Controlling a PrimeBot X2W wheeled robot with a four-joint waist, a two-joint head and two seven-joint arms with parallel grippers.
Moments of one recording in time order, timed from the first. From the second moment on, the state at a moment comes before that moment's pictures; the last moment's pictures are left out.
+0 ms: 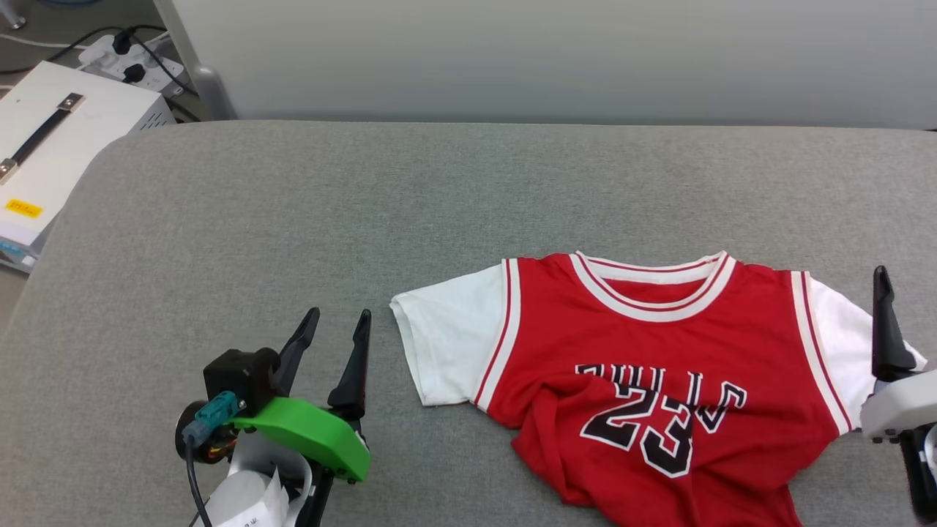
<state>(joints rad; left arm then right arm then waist) -0.14 0.22 -0.29 0.15 -0.48 -0.03 -0.16 -0.12 -0.24 -0.20 0.10 0.15 0.13 -0.11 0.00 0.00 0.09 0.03</state>
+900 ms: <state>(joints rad) -0.64 0.42 -0.42 0.32 -0.71 -0.10 0.90 -0.12 -0.15 -0.14 -0.04 0.13 0.13 -0.10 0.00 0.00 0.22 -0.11</state>
